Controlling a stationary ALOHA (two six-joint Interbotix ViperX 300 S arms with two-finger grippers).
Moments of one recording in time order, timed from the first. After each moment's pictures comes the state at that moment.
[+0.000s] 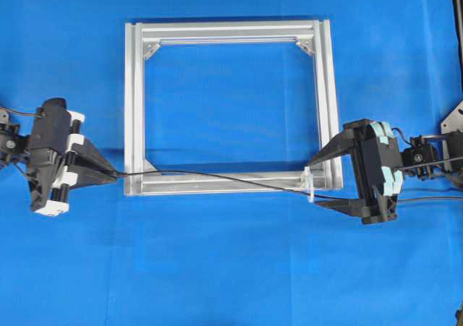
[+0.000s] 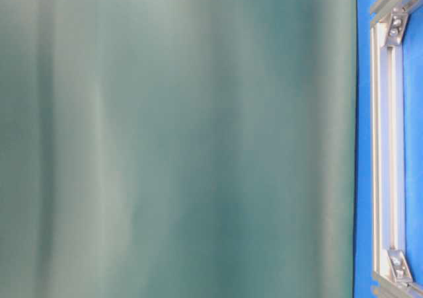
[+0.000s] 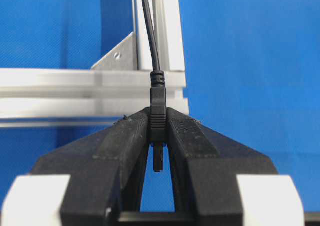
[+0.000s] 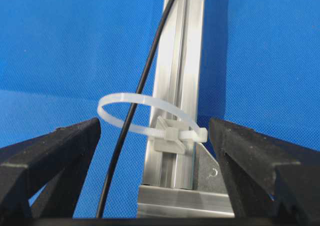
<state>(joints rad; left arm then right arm) -0.23 -0.33 1.29 -0.09 -0.38 -0.19 0.25 -0.19 1.18 0.19 -0.46 0.05</state>
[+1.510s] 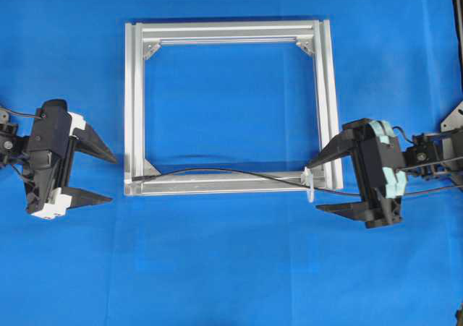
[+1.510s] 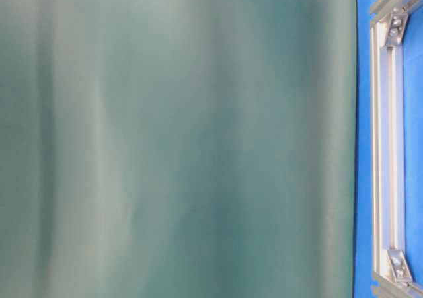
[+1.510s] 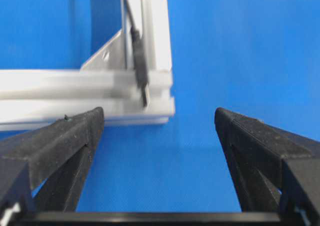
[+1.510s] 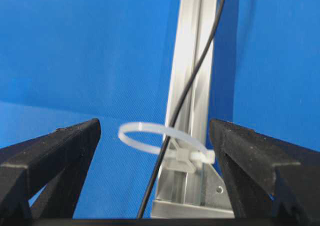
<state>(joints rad) -0.24 -0.40 1.23 -0.09 -0.21 -0.18 0.25 -0.33 1.11 0.19 -0.24 0.03</state>
